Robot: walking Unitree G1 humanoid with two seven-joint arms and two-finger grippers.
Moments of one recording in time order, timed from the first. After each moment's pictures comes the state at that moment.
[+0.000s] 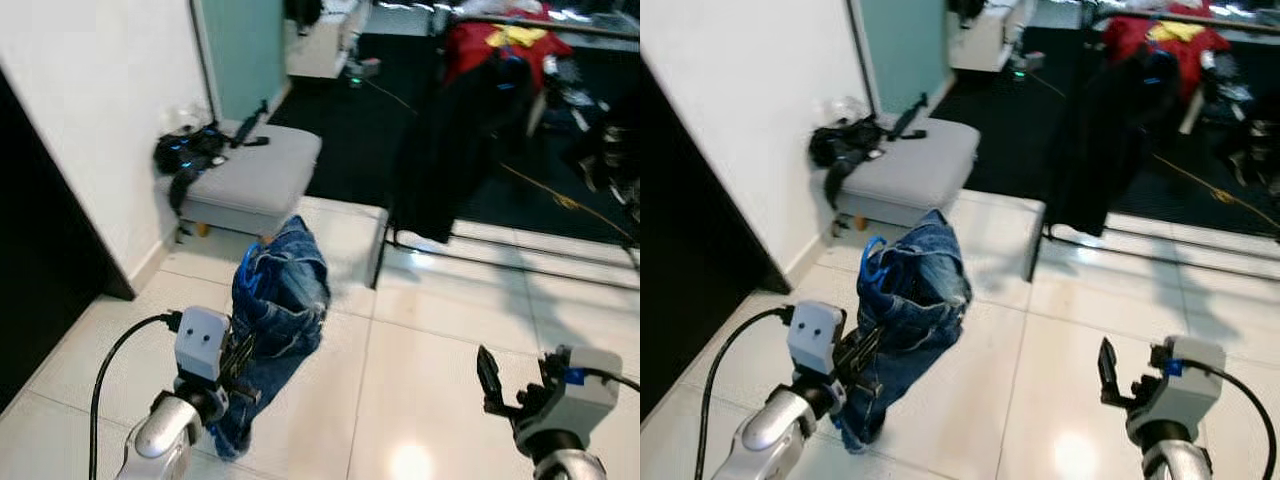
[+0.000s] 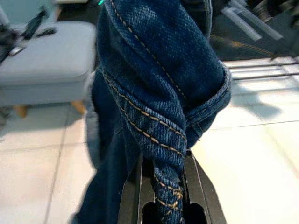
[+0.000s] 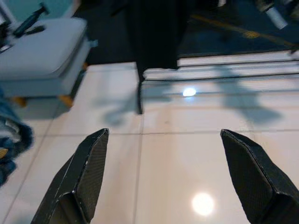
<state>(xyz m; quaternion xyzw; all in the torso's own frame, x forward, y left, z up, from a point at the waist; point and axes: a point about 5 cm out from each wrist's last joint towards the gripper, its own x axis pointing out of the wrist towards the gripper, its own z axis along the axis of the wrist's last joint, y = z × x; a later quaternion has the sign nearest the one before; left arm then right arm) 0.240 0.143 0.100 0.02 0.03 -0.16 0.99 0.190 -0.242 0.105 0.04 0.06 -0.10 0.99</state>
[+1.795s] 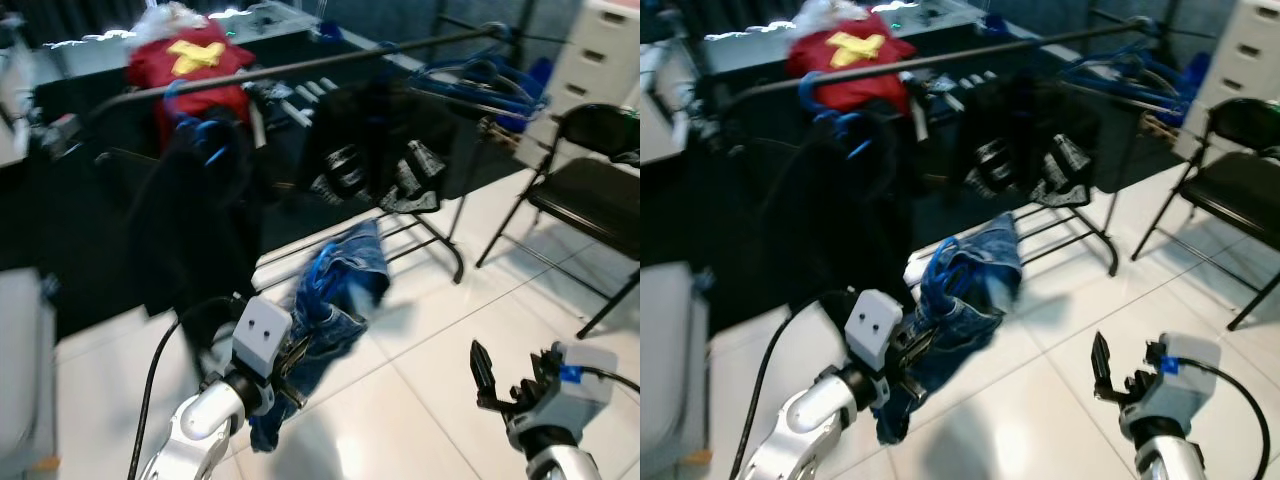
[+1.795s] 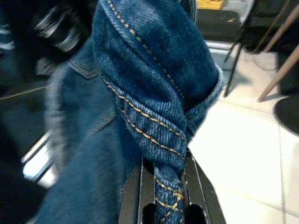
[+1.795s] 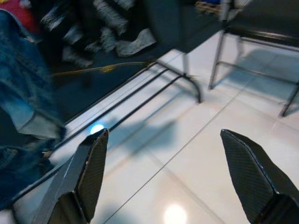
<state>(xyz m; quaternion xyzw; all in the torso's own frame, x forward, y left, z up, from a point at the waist) 0.249 0.086 0.122 0.03 0.01 -0.29 0.96 0.194 -0.238 0.107 0.06 0.05 -0.09 0.99</state>
